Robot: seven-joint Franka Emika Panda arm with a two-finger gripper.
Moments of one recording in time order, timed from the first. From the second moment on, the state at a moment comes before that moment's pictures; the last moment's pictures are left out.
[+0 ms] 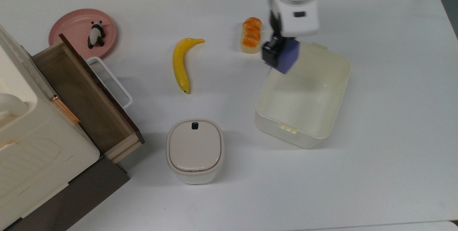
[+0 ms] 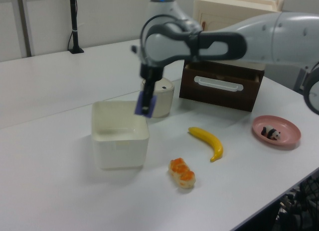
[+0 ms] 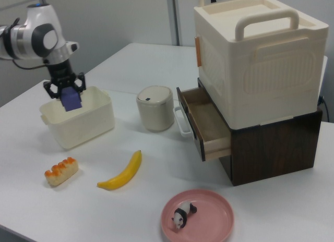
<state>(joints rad) 0.34 0.33 0.02 -1.52 -0.01 1.92 -0.52</state>
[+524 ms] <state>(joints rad) 0.44 0.45 0.01 -1.48 -0.05 2.03 -0.32</state>
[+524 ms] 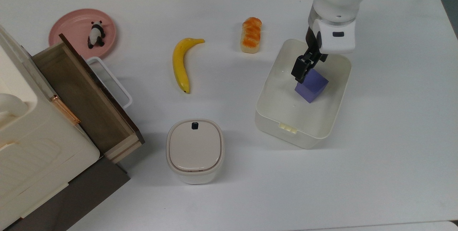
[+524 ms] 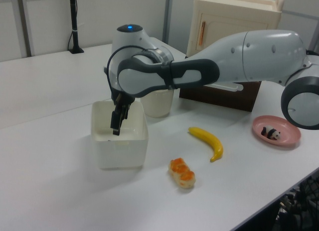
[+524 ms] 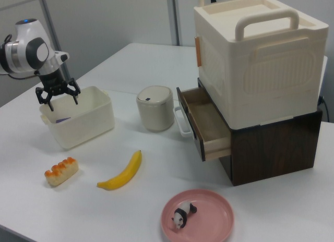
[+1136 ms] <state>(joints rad) 0.17 0.19 0.03 -1.47 -0.05 1.68 0.03</state>
